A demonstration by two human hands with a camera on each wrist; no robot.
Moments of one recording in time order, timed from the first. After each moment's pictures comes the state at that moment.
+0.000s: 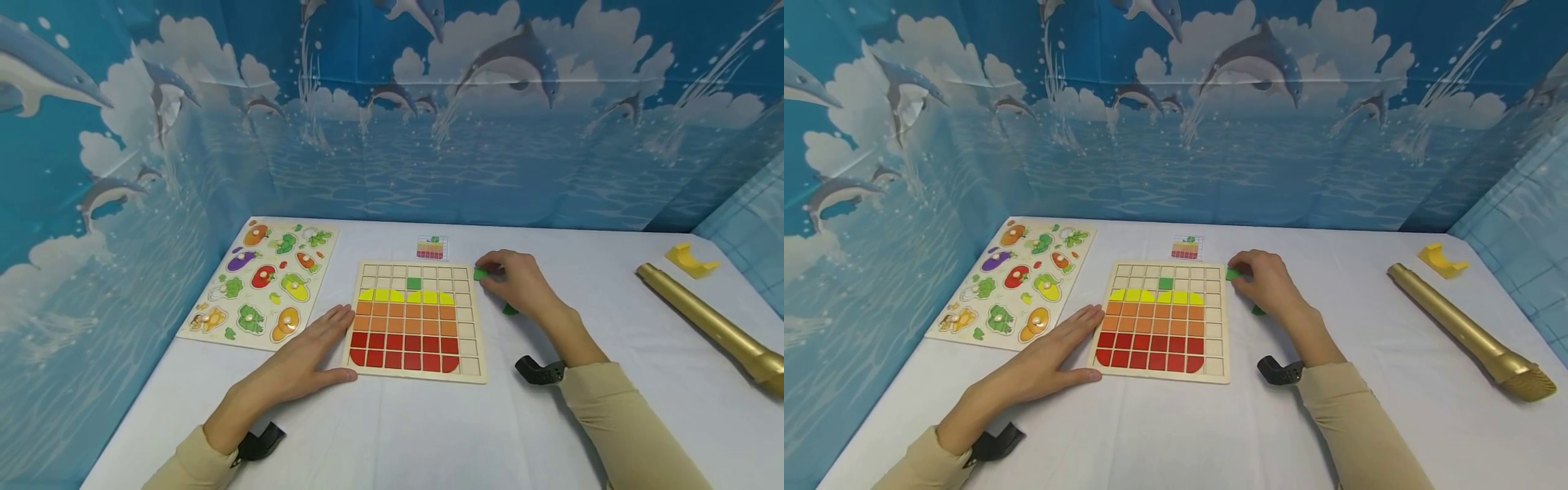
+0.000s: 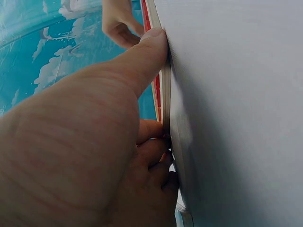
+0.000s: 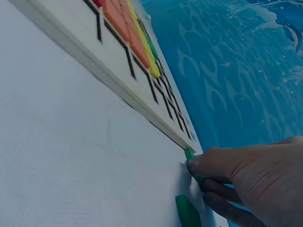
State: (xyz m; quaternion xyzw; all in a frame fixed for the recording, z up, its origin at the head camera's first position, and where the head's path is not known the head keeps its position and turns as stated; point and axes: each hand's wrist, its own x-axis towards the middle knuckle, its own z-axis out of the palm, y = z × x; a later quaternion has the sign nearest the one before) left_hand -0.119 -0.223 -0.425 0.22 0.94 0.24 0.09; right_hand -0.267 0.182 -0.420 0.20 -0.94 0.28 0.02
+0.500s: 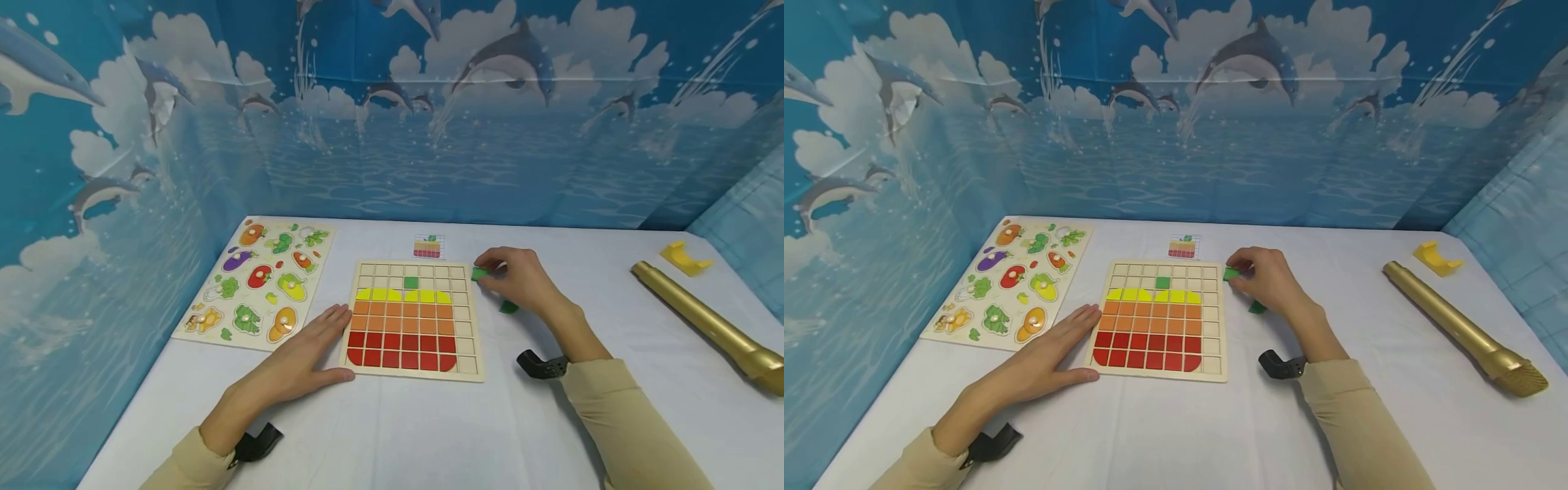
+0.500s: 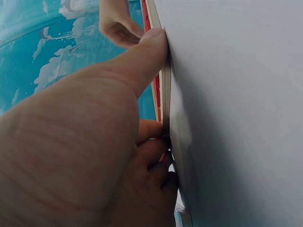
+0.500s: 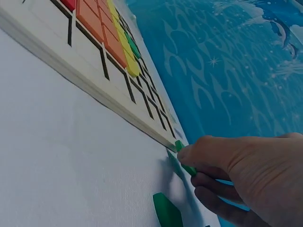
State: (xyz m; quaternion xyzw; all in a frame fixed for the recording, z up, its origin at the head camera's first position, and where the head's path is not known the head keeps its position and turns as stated) left_hand -0.121 -0.222 -0.426 0.22 0.94 0.24 0.10; right_hand -0.266 0.187 -0.414 0.21 -0.93 0.30 0.02
